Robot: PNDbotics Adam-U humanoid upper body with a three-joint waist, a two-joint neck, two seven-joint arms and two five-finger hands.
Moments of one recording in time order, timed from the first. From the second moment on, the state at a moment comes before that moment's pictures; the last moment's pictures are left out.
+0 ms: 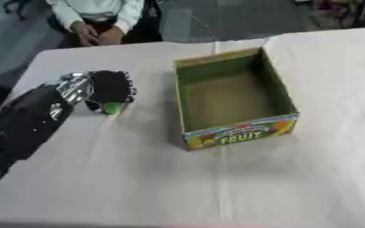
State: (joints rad) left arm -0.73 0.72 -0.39 -0.86 -2.02 -0.64 0.63; right arm -0.48 -0.50 0.04 -1.99 0.28 -0.55 -0.36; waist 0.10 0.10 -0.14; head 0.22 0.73
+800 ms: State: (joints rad) left arm -0.87 0.76 -0.43 -1.07 -1.81 -0.71 0.55; right arm -0.47 -0.50 0.04 -1.99 0.28 -0.55 -0.36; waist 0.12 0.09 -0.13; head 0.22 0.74
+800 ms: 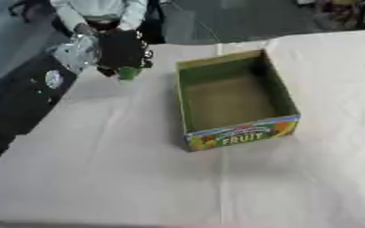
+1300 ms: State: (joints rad) left arm -0.98 0.63 -0.52 -1.10 -1.77 -0.73 0.54; right arm -0.49 -0.50 0.05 -1.99 0.27 -0.55 -0.35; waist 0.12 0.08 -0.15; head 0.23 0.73
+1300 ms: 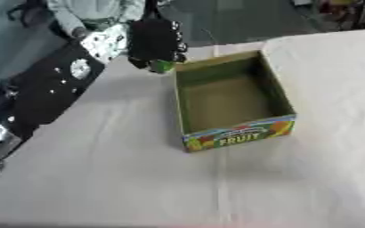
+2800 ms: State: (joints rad) left arm -0.65 0.58 -0.21 -1.25 -1.04 -0.70 0.39; right arm -0.49 -0.50 0.04 -1.99 0.27 -0.55 -0.35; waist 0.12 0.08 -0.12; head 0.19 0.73
